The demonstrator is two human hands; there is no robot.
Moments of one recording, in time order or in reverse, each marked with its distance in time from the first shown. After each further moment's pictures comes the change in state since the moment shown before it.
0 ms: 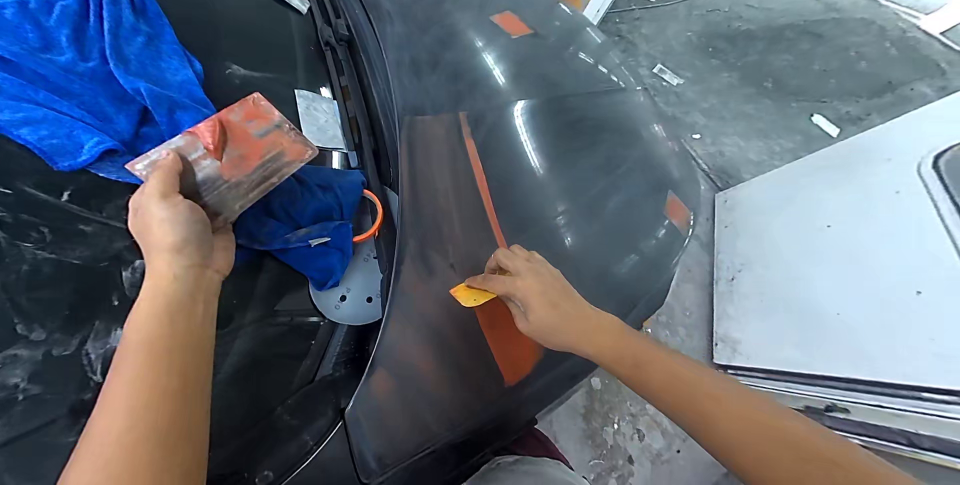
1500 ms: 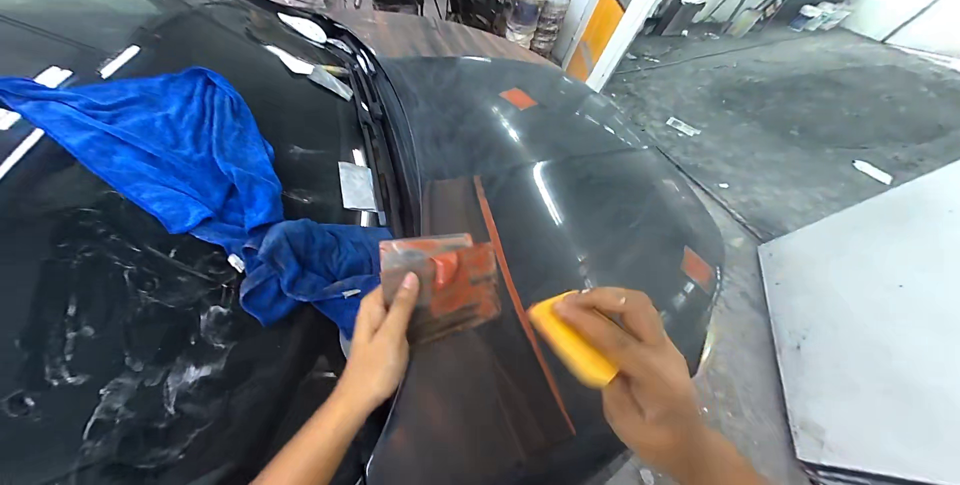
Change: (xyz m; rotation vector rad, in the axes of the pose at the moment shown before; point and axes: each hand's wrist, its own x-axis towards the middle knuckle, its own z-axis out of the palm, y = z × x) left_hand -0.151 -0.007 0.060 0.165 -0.665 0.085; right_hand -0.040 -0.031 -0.072 0.279 0.746 -0.090
